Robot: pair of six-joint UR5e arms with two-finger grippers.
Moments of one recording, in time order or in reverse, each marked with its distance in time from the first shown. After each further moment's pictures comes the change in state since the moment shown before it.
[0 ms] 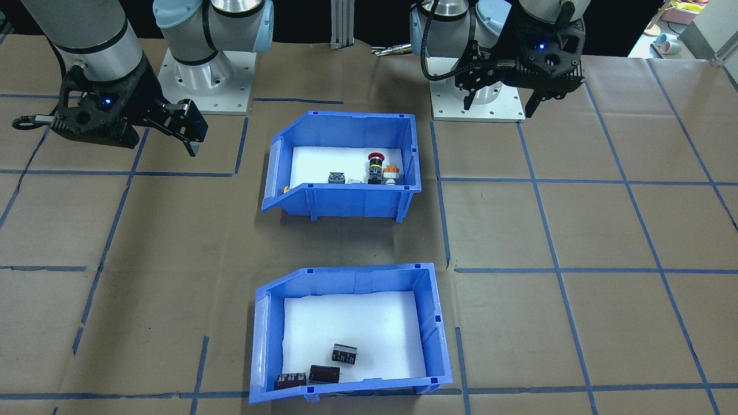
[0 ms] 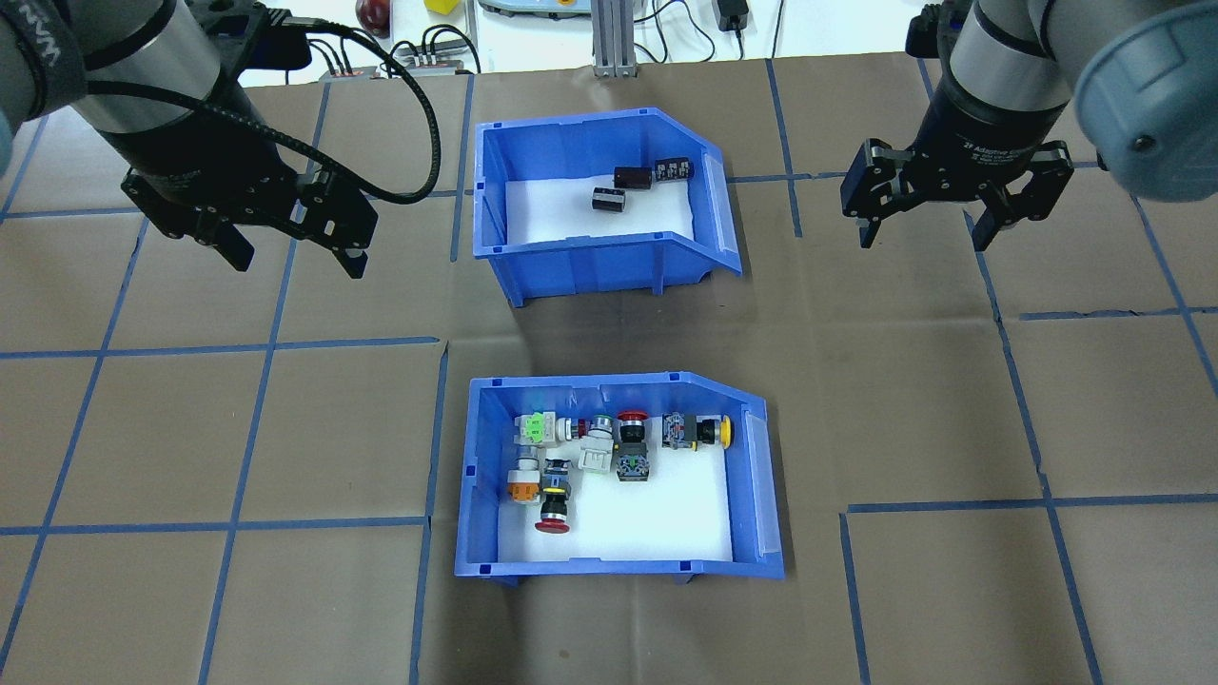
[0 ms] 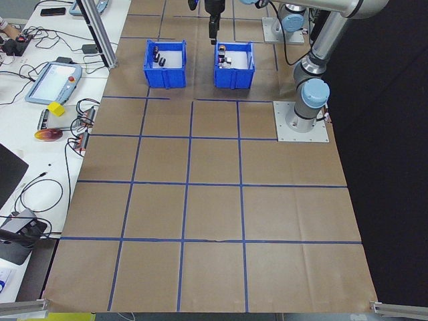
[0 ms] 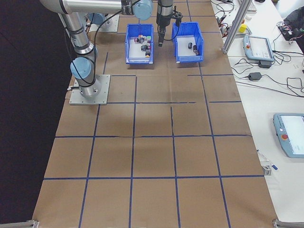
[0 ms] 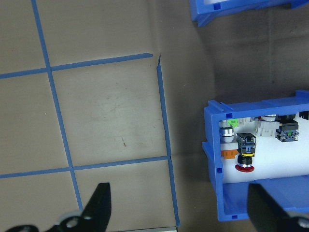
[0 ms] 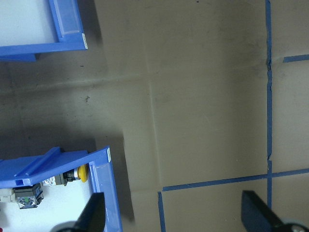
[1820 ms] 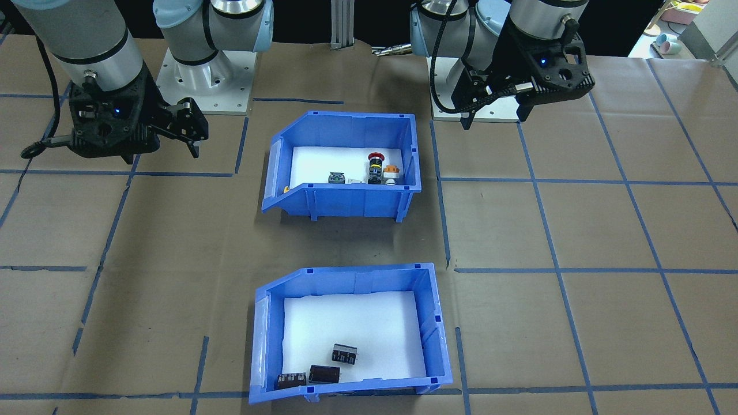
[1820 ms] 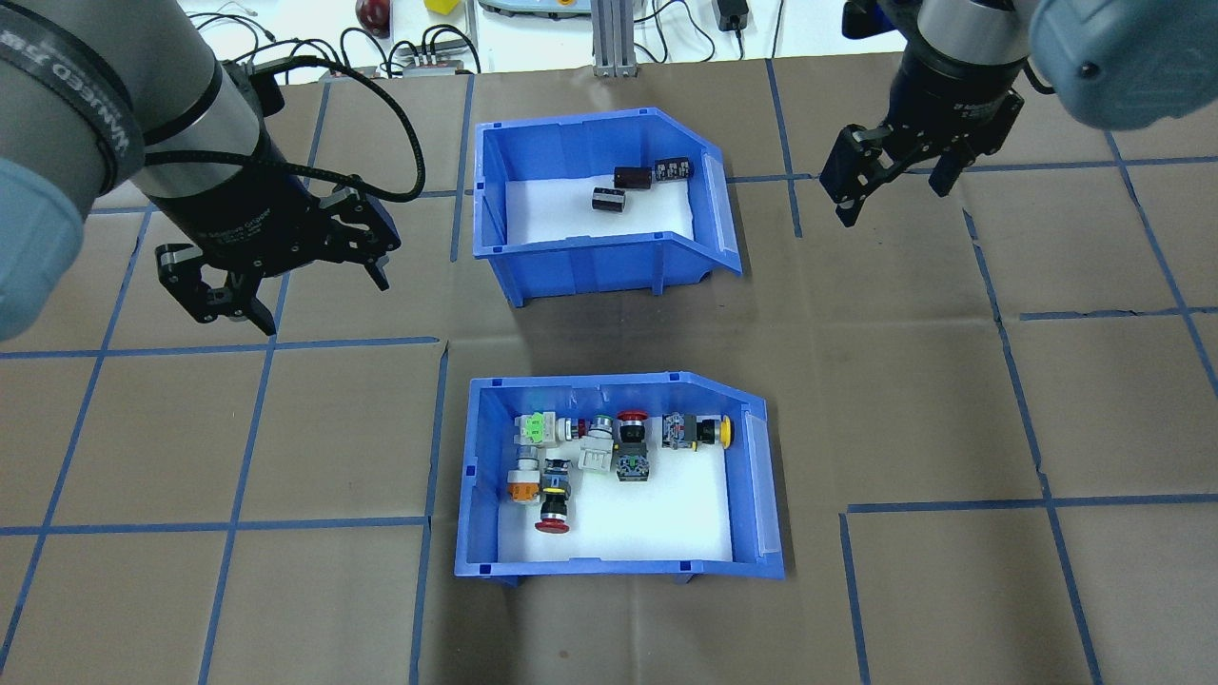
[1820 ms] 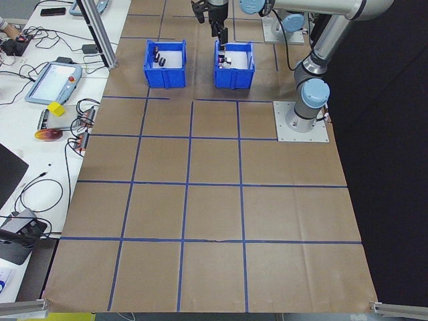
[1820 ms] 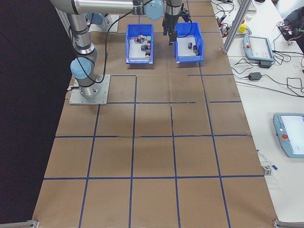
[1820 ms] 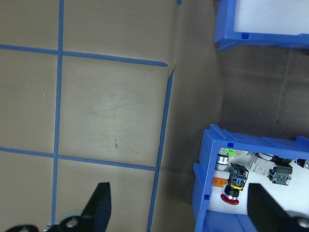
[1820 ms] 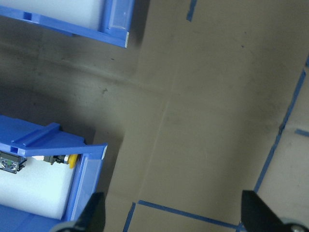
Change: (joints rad) left arm -0.033 0.049 -0.133 0.078 0.003 -0.658; right arm 0.025 0.145 -0.141 0.004 0.044 -0.459
